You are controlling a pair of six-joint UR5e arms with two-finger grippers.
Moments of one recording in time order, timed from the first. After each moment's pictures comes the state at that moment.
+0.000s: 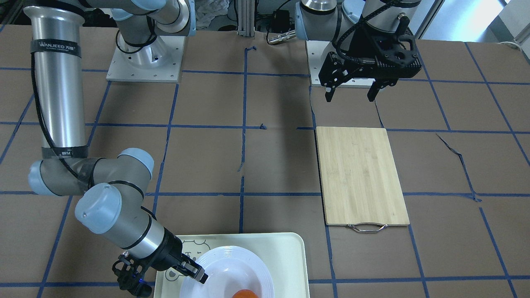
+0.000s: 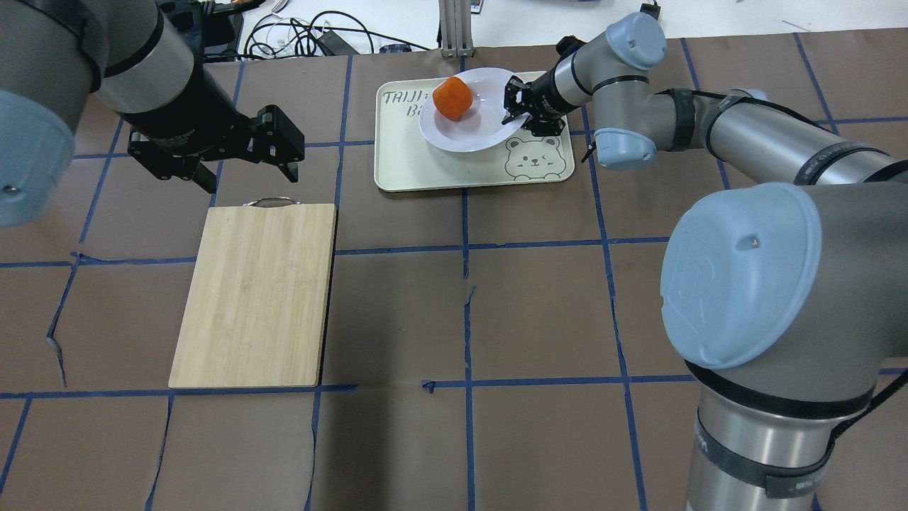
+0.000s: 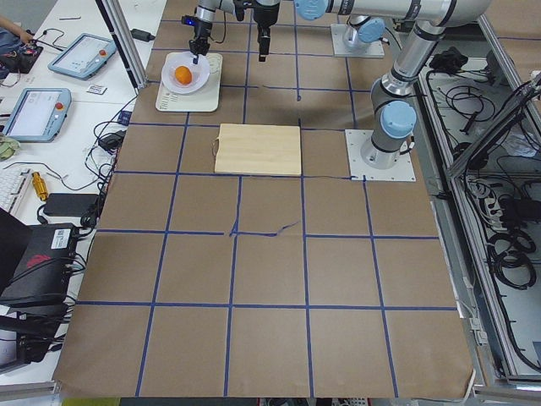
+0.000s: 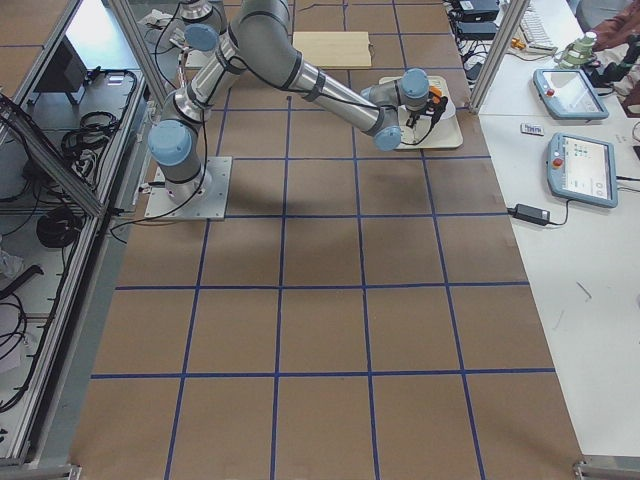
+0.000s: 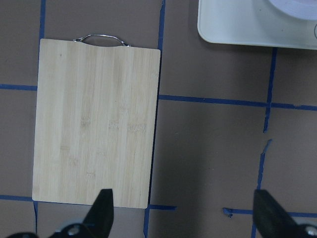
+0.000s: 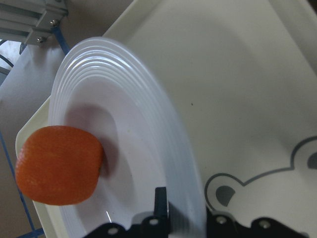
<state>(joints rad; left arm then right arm) -1.60 -1.49 -1.62 -1.53 1.56 -0.12 1.59 -0.81 1.43 -2.55 -1.08 0.63</state>
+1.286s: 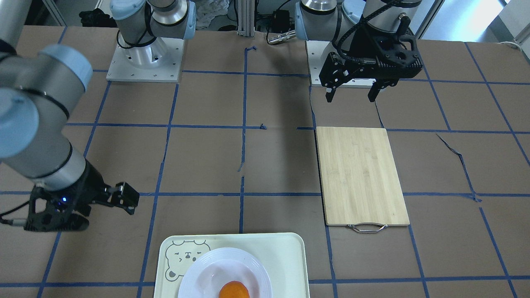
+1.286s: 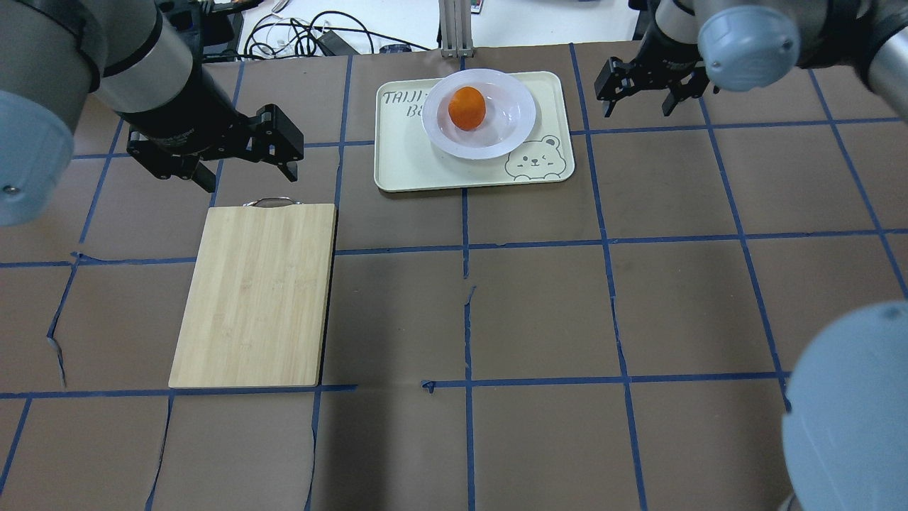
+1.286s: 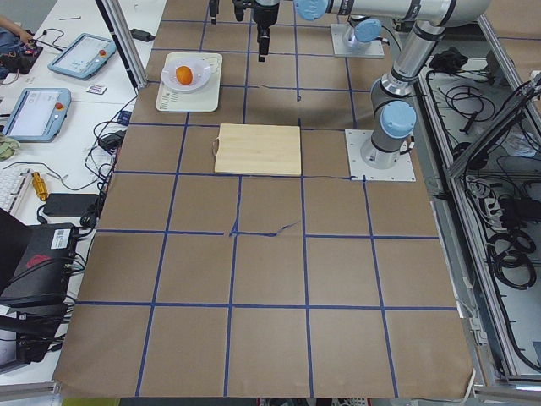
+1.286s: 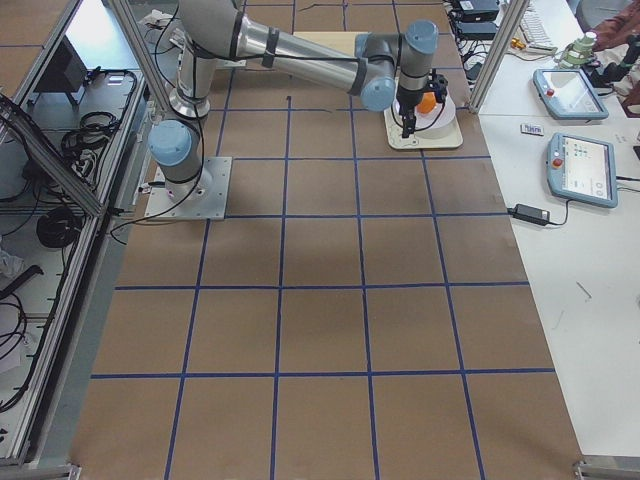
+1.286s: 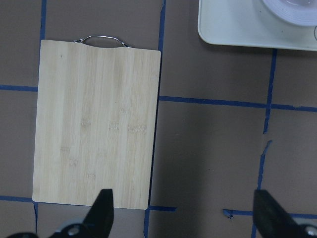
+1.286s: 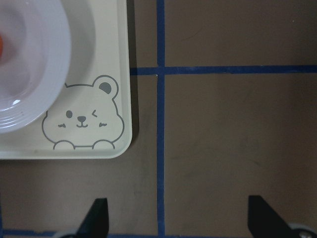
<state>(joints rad) -1.60 -1.49 -1.62 -1.53 1.56 -0.12 1.51 -1.24 1.42 -1.83 -1.51 -0.10</state>
